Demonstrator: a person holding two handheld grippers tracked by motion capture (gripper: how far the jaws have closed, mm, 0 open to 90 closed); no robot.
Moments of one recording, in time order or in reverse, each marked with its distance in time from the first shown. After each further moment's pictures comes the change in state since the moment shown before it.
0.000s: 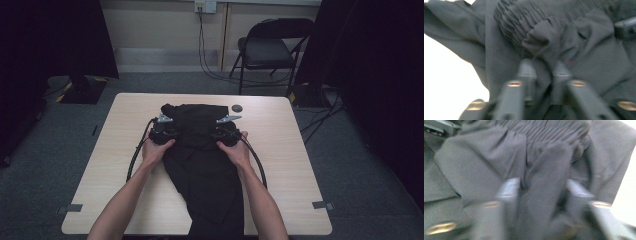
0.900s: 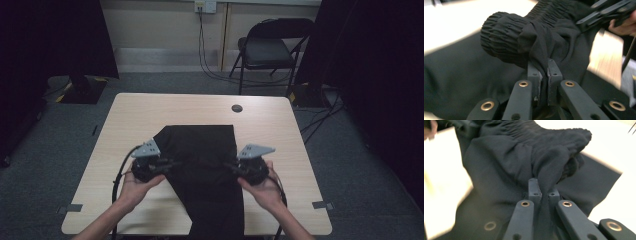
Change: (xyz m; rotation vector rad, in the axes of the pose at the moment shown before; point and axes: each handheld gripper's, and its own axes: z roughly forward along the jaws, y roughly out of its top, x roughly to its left) left arm -0.102 -0.039 -0.144 -0.072 -0.331 0.117; right arm 0.075 -0.049 -0.182 -0.095 0.167 -0.134
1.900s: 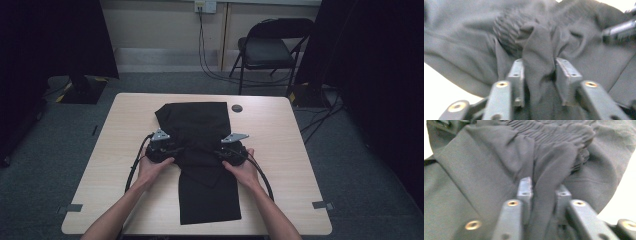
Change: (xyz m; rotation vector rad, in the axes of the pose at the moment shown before) left arm 0.093 -0.012 0.073 -0.008 0.229 -0.094; right arm -0.065 -0.018 0.123 0.079 -0.101 0.062
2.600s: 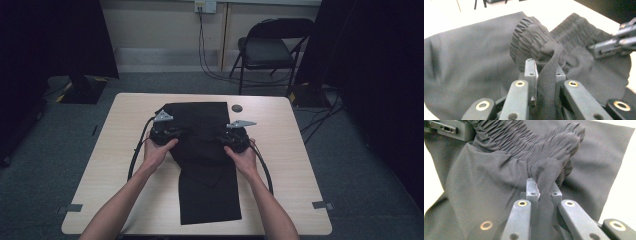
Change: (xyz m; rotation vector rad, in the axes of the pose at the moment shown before) left arm 0.004 0.058 0.006 -0.044 -0.024 -0.026; right arm -0.024 0.032 -0.006 -0.110 0.038 0.142
